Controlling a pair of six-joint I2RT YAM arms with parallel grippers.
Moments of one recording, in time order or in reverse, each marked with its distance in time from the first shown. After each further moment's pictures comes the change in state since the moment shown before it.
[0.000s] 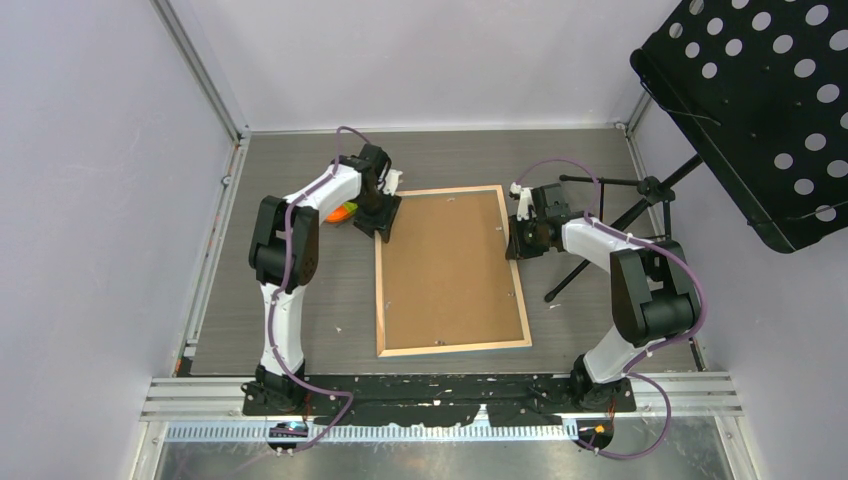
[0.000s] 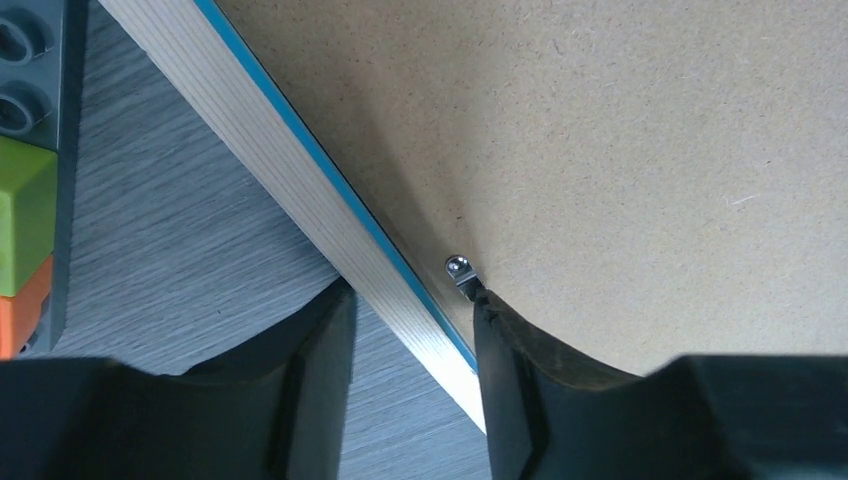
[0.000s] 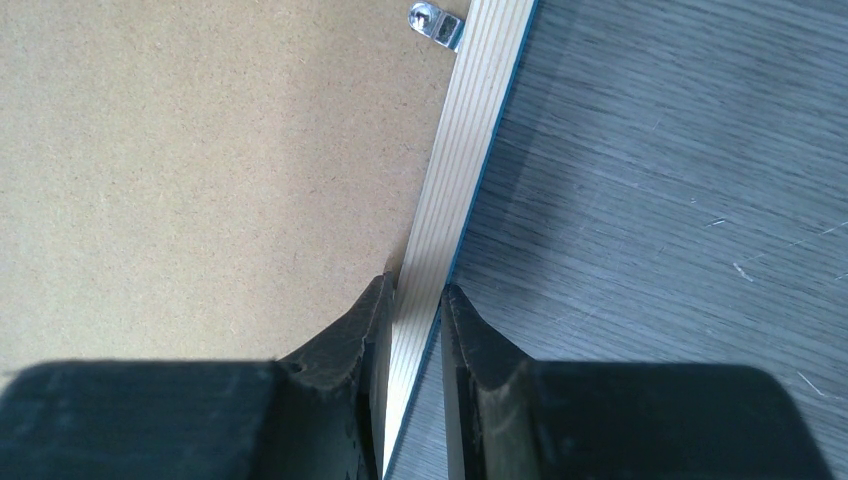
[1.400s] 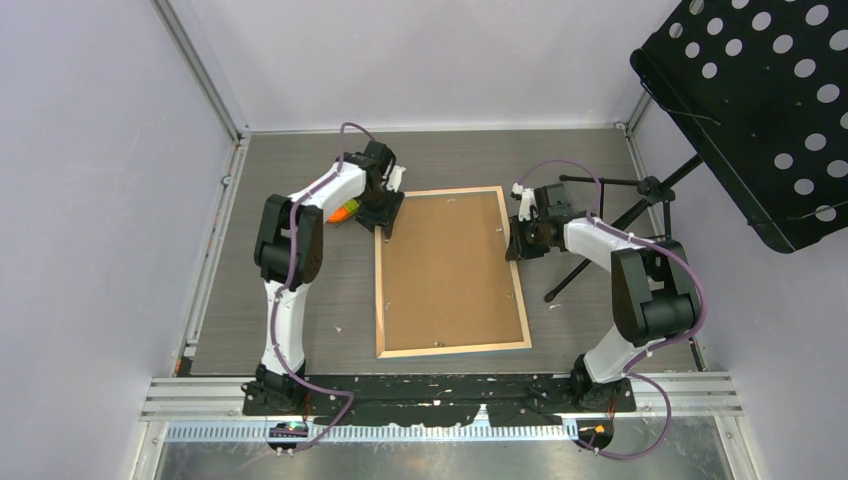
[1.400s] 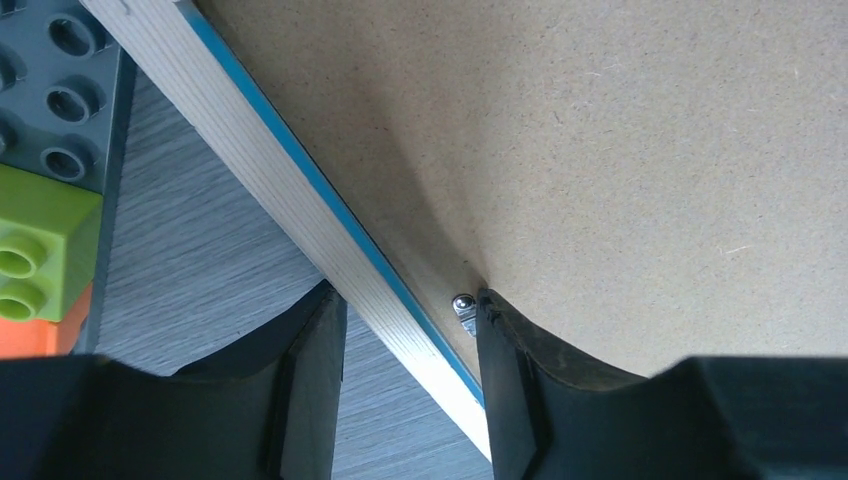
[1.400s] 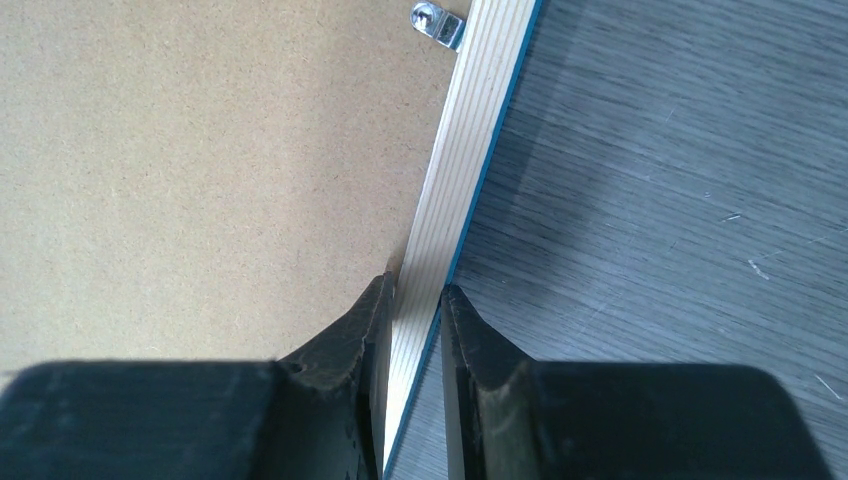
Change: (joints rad) left arm -0.018 0.038 0.060 -0.002 -0.045 -0.006; right arm -0.018 0.000 0.000 -0.011 -0.043 -0.003
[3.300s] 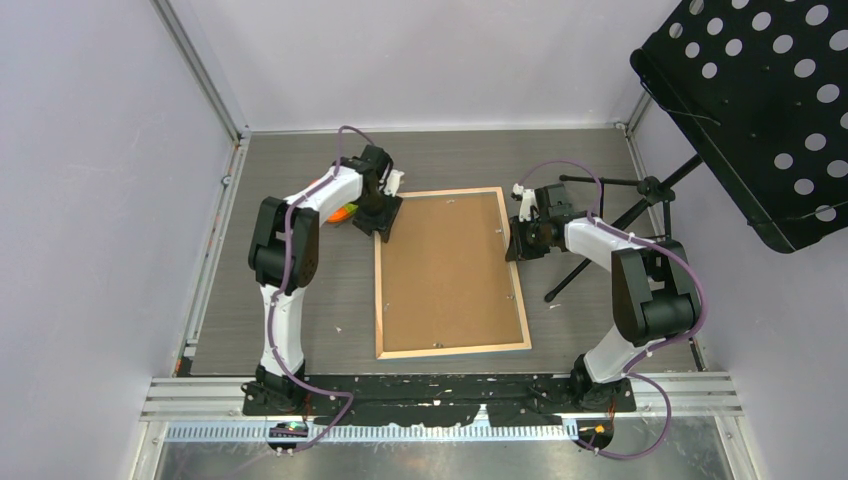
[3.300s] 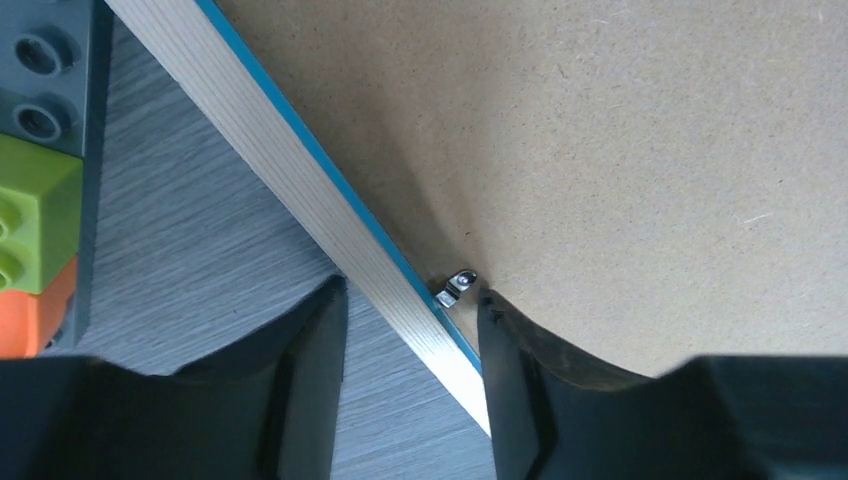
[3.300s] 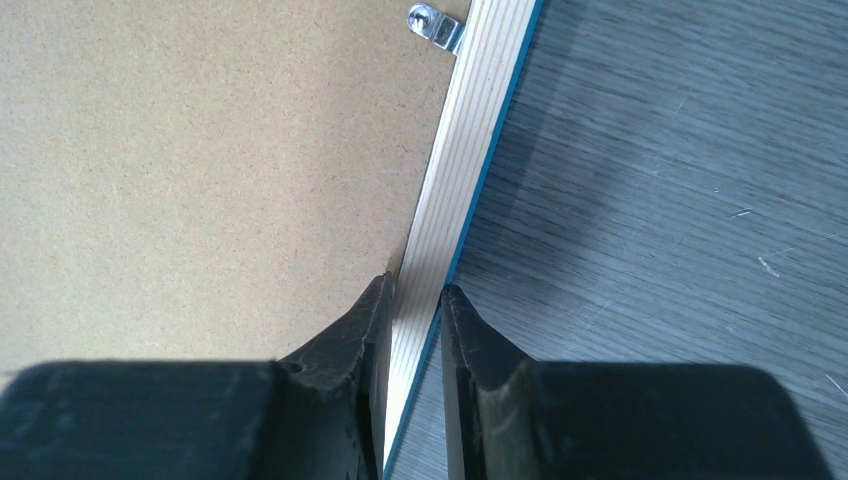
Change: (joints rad) left arm 0.000 -0.052 -0.082 0.031 0.003 0.030; right arm -0.006 0.000 -0.002 -0.007 -0.017 0.000
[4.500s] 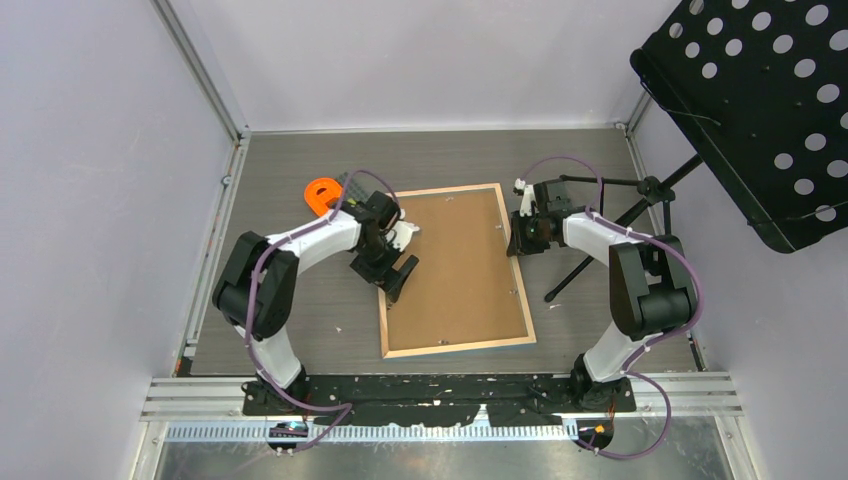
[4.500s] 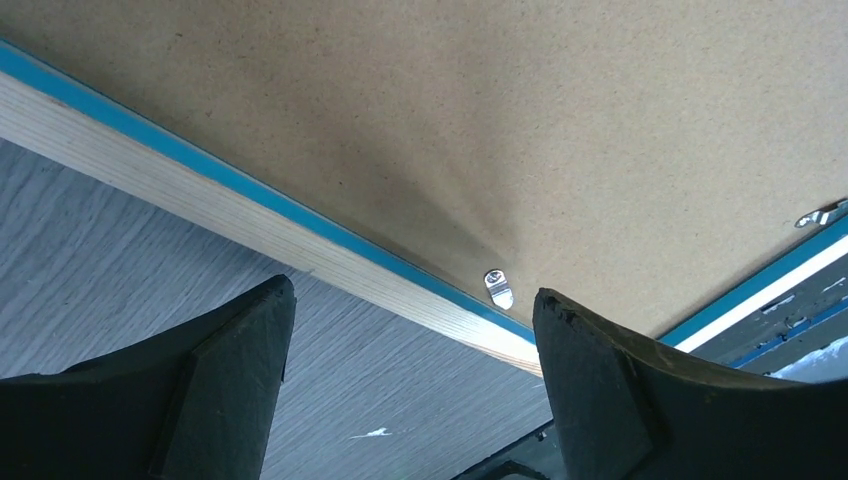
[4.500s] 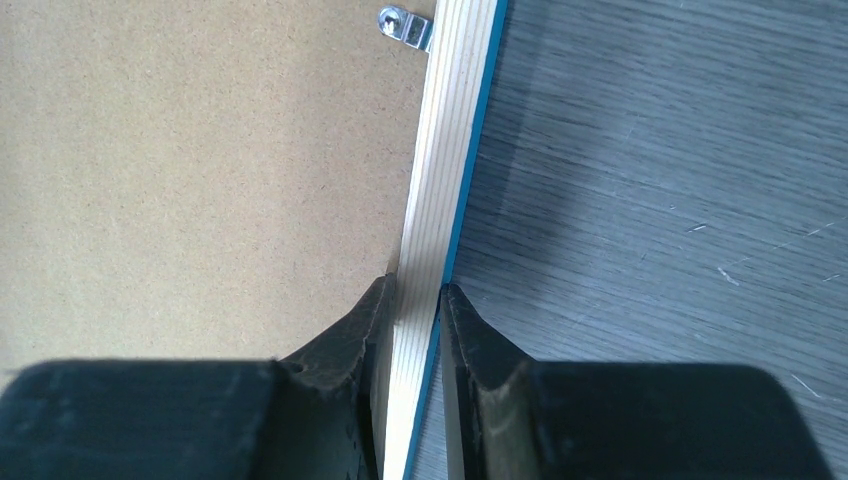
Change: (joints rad) left arm -0.157 -0.368 -0.497 0.032 0.148 0.111; right arm -0.003 0.035 0.046 -0.006 0.047 0.049
